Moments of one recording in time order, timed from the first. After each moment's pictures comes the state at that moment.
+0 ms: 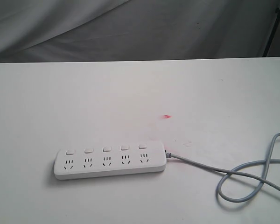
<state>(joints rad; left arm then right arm) 0.20 0.41 -0.41 -0.19 0.27 0.36 -0.12 0.01 0.00 -0.01 0.33 0.03</state>
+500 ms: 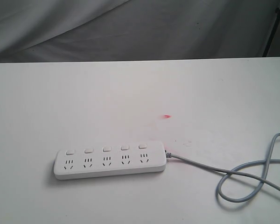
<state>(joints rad) 0.22 0.79 -0.54 -0.92 0.04 1.25 -0.12 0.01 0.00 -0.01 0.33 0.03</state>
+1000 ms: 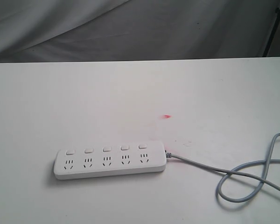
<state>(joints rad) 0.48 1.19 -0.65 -1.13 0.00 1.36 -0.12 0.01 0.00 -0.01 0.33 0.03</state>
